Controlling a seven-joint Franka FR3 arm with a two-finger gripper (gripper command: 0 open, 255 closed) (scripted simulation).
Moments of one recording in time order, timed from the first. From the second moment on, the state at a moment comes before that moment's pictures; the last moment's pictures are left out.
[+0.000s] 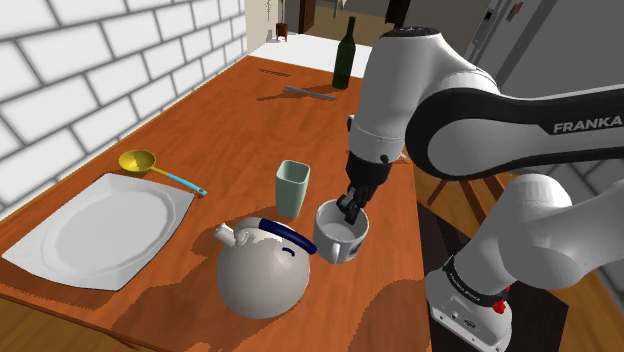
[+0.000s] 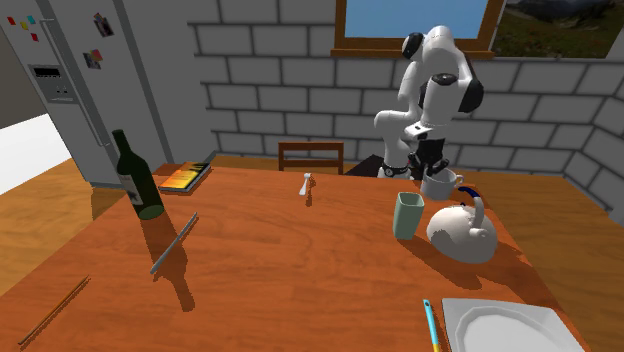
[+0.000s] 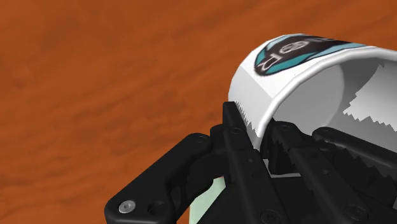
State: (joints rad) arm 0.26 -0.71 0.36 -2.70 0.32 1.98 0.28
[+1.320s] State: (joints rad) arm 0.27 -0.59 0.42 -2.82 0.37 2.22 0.26
